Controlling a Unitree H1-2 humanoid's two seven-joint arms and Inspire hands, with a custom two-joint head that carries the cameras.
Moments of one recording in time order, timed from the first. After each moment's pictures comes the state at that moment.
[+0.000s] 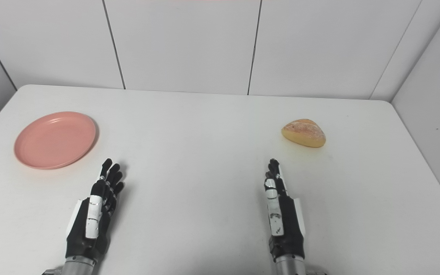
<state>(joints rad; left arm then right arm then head) 0.11 0.03 -0.01 -0.23 -0.10 -0.01 -0.06 0.09 0.13 0.11 -0.25 -0.02 0.05 -0.05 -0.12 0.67</state>
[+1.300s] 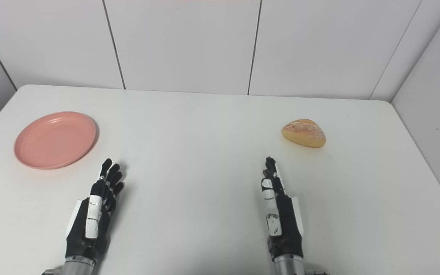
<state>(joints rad) 0.11 0.03 -0.01 -0.23 -0.10 -0.01 -0.06 0.09 0.13 0.11 -0.25 -0.03 0.05 -0.04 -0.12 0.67</state>
